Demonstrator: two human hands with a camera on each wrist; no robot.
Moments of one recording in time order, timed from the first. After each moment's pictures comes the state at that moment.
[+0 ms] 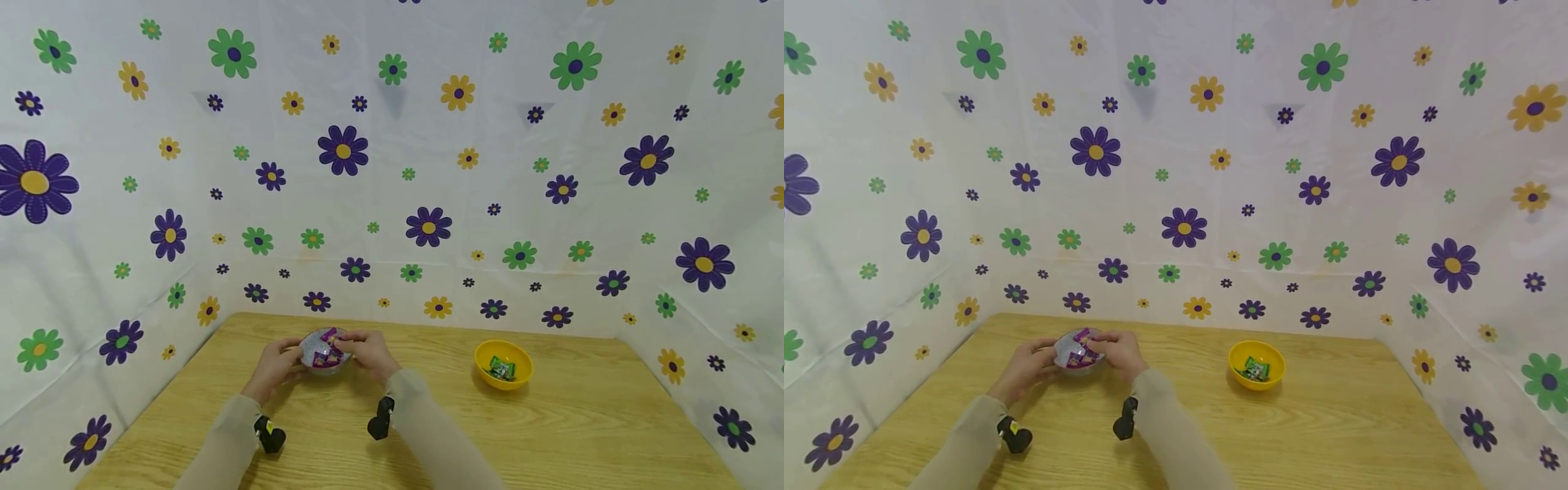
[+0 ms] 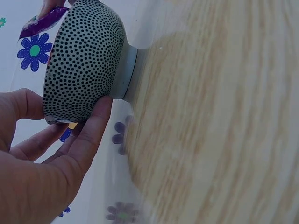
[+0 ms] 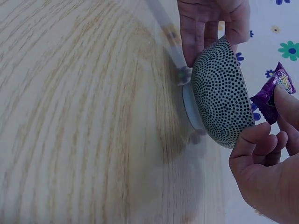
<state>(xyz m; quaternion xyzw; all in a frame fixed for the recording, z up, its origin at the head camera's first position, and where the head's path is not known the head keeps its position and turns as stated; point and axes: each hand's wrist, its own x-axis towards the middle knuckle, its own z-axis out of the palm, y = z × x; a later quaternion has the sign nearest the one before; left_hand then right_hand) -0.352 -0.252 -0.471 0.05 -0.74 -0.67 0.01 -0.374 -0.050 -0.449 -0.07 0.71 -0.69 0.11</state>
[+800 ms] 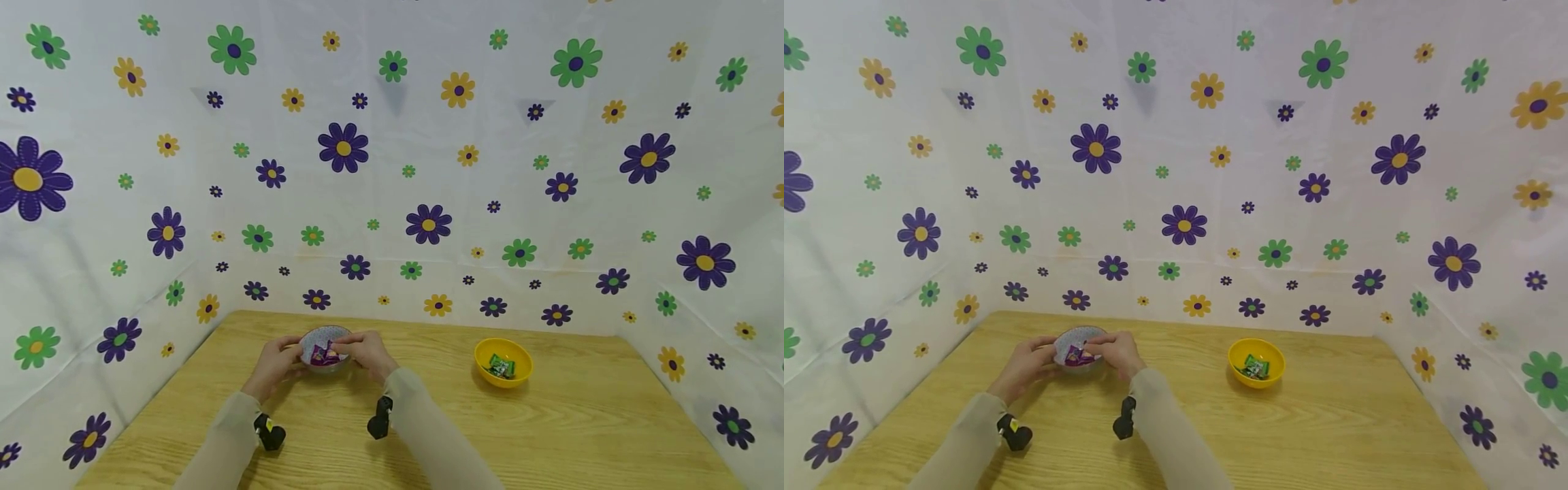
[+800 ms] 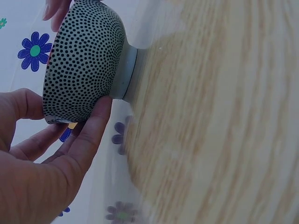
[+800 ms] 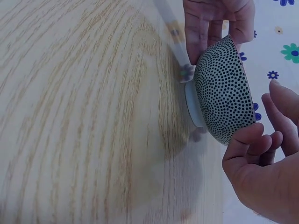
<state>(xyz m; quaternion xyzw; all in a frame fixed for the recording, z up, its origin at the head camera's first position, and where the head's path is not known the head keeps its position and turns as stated) -0.354 -0.252 -0.474 0.04 -0.74 -0.67 0.01 -0.369 -0.050 -0.448 -0.08 0.74 -0.66 0.12</state>
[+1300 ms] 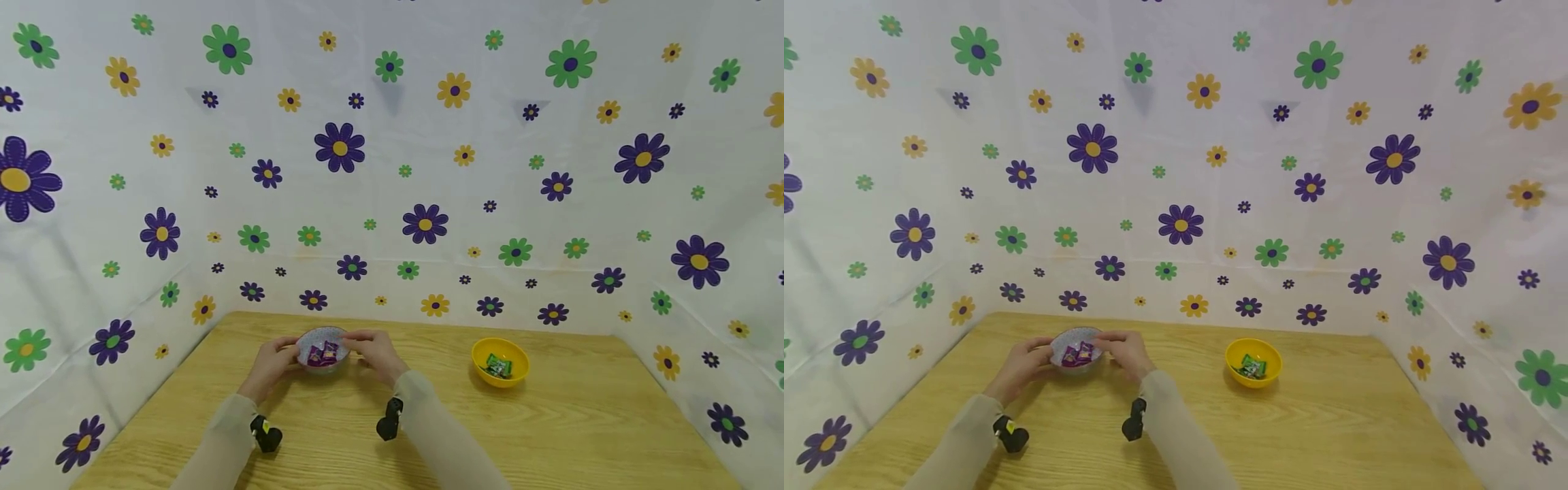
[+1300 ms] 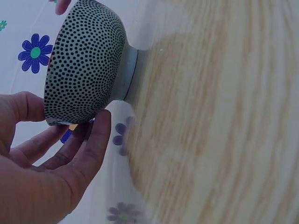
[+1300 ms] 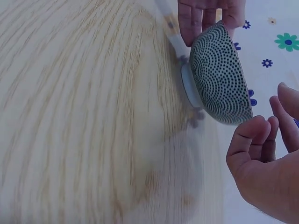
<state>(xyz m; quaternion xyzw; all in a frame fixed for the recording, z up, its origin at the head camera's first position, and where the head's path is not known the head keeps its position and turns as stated) -0.355 -0.252 -0.475 0.05 -0.75 -0.66 0.02 -0.373 -0.027 -0.453 -0.10 0.69 -0.70 0.13</state>
